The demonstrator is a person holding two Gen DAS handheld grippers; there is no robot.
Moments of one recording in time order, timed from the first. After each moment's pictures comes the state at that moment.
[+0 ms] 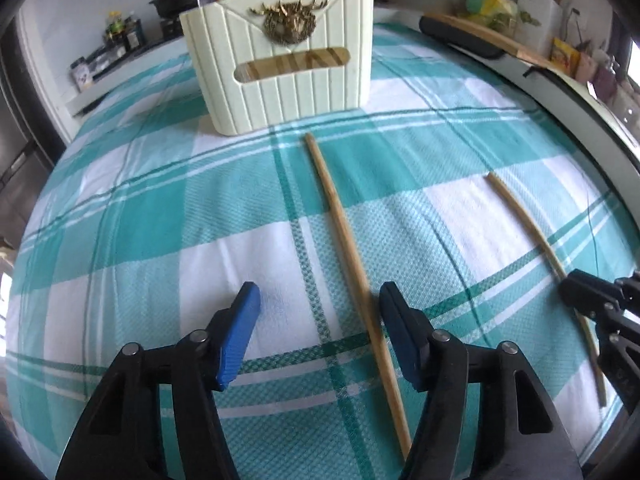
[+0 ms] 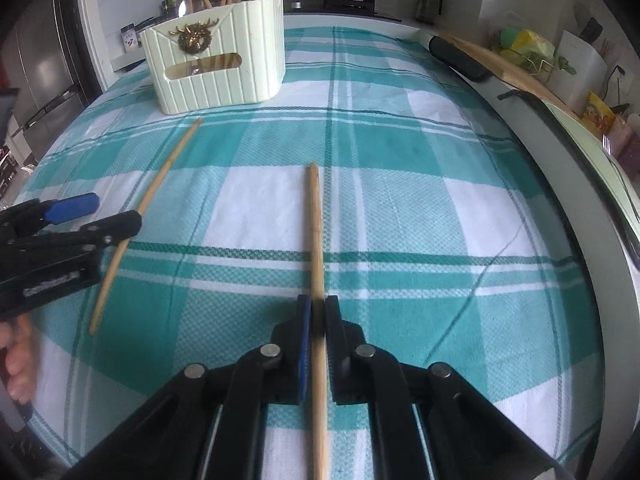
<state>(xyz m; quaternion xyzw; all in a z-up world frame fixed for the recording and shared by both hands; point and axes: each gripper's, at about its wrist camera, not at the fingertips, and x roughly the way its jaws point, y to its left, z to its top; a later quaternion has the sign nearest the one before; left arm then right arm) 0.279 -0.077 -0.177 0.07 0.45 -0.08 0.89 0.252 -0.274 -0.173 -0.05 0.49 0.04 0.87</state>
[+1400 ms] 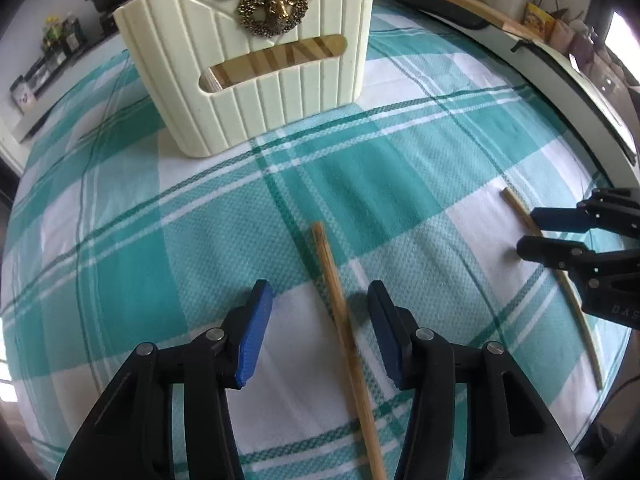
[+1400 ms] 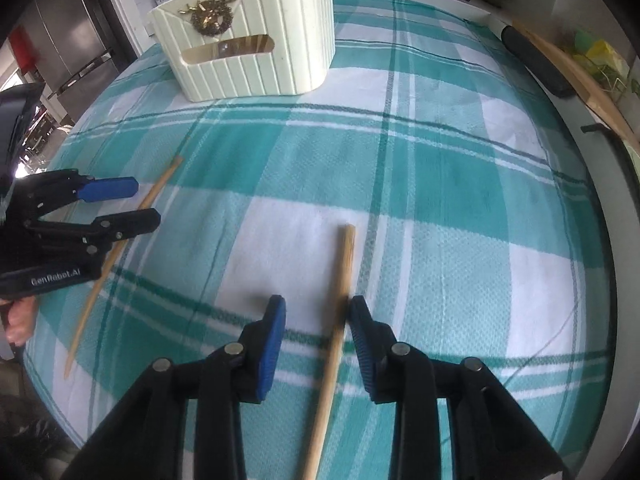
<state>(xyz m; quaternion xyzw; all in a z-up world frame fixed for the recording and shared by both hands) 0.347 -0.066 -0.175 0.10 0.52 -0.17 0.83 0.336 -0.261 -0.175 -0.06 0.56 0.14 0.81</state>
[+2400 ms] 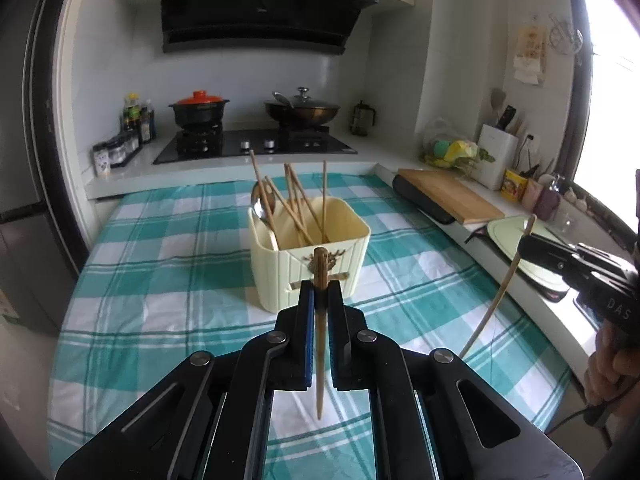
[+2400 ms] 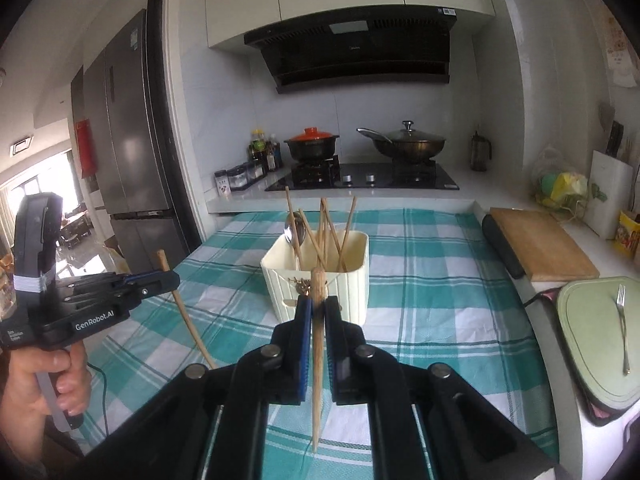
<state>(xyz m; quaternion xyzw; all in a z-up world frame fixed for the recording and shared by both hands) 0.259 -0.001 0.001 -0.02 0.28 -0.14 0.95 0.253 -0.254 0.028 0.01 0.26 0.19 0.95</state>
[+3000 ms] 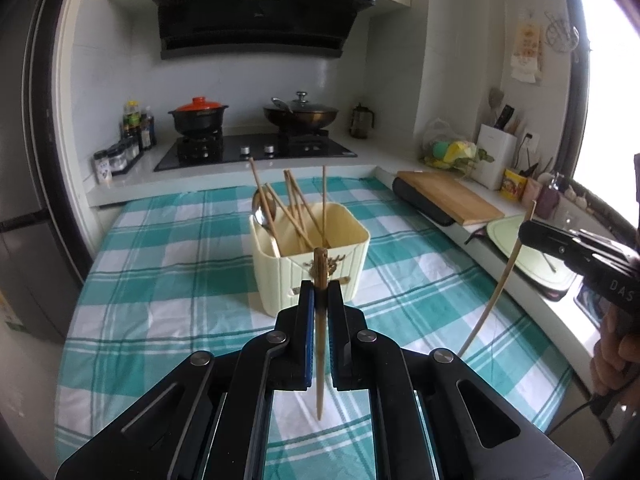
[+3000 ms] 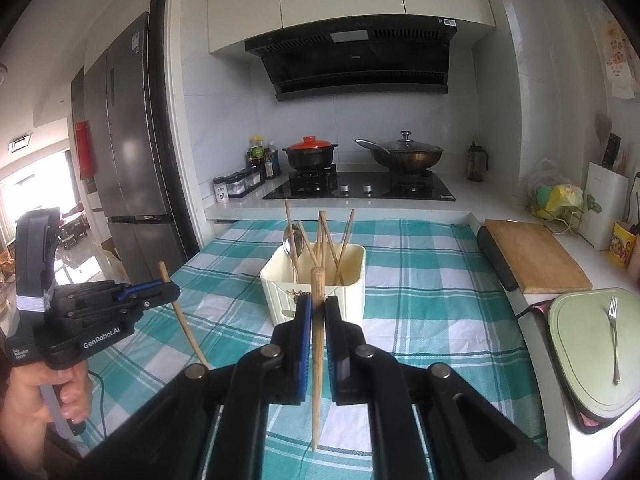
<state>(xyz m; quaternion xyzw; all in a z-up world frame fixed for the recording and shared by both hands) 0.257 0.006 0.011 -0.02 0.27 -0.15 0.95 0.253 -0.253 0.041 0.00 0.25 0.18 0.95</state>
